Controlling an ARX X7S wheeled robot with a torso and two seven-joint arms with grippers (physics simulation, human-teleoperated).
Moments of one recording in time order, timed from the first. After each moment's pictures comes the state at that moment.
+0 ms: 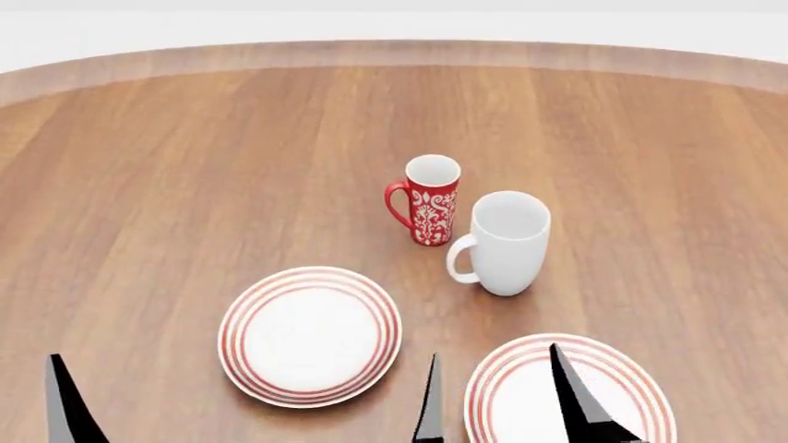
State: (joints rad) left arm 0.06 -0.18 0.16 0.12 0.10 0.69 -0.38; right arm 0.05 0.25 -0.28 -0.08 0.27 -0.32 0.12
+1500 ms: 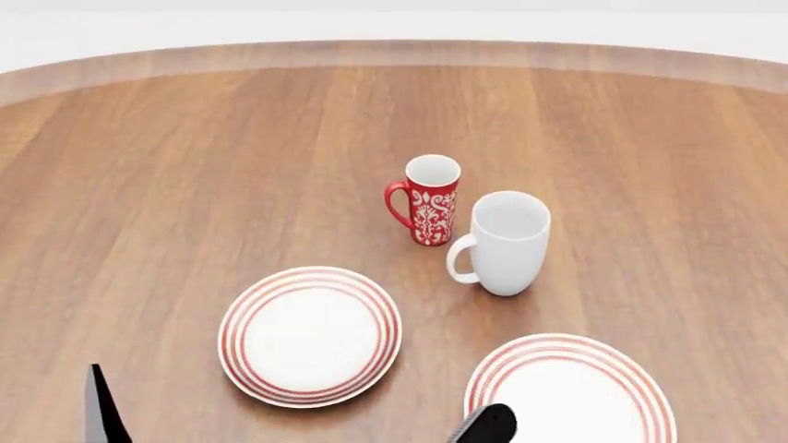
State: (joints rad) left arm 0.06 -0.22 0.23 0.10 0.08 0.63 -0.41; right arm 0.35 0.57 -0.61 -0.15 0.49 0.48 -0.34
